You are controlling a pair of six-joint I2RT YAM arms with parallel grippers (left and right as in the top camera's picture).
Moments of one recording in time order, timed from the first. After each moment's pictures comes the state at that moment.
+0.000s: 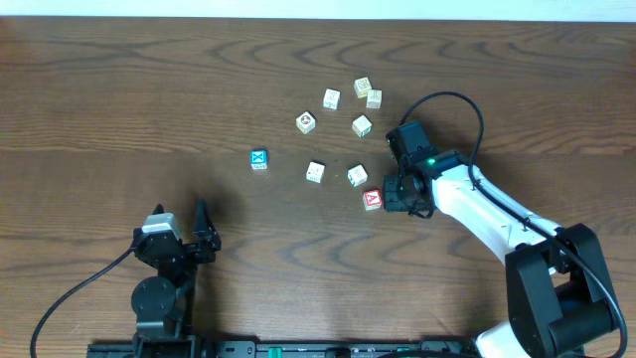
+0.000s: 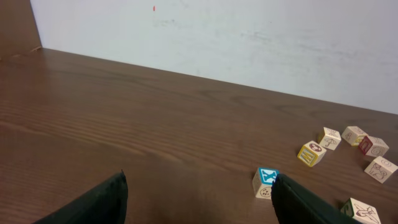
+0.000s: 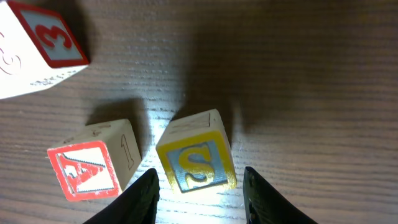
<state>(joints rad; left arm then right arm) 0.00 0.02 0.02 -0.11 -0.05 -0.18 0.41 1.71 1.01 -0.66 0.02 0.39</state>
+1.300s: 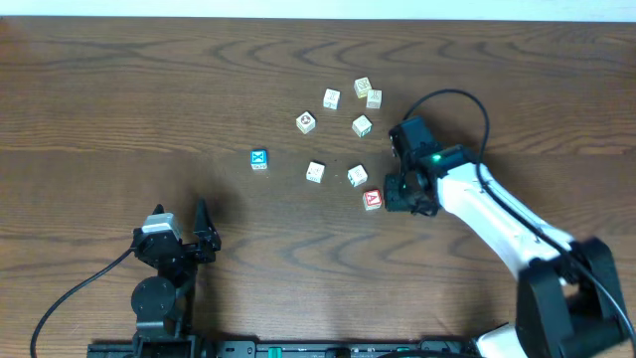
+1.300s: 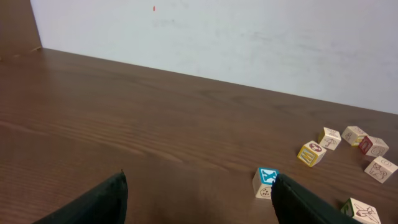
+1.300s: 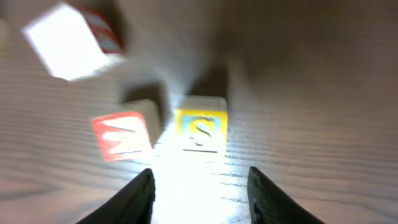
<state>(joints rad) 0.00 0.02 0.02 -0.11 -0.05 -0.18 0.41 1.63 1.07 -0.78 -0.01 0.39</state>
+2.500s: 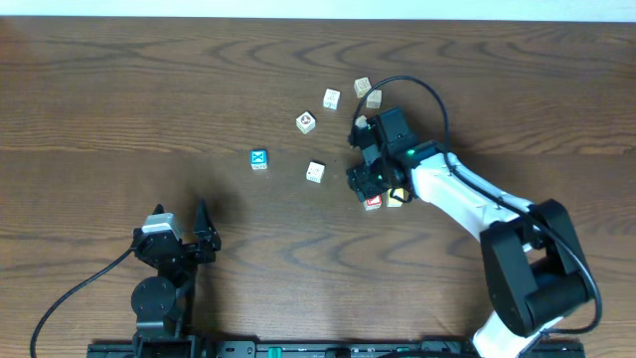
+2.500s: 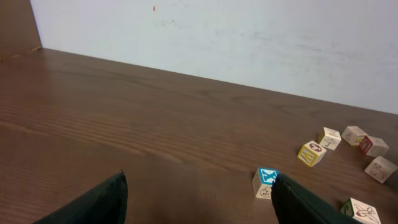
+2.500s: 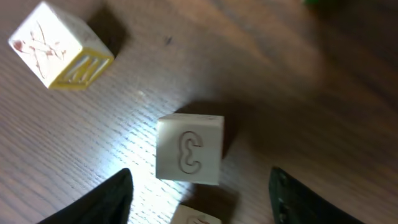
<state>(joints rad) 0.00 0.02 0.02 -0.11 -0.05 -0.18 0.46 1.84 1.11 -0.47 -0.15 -0.02</state>
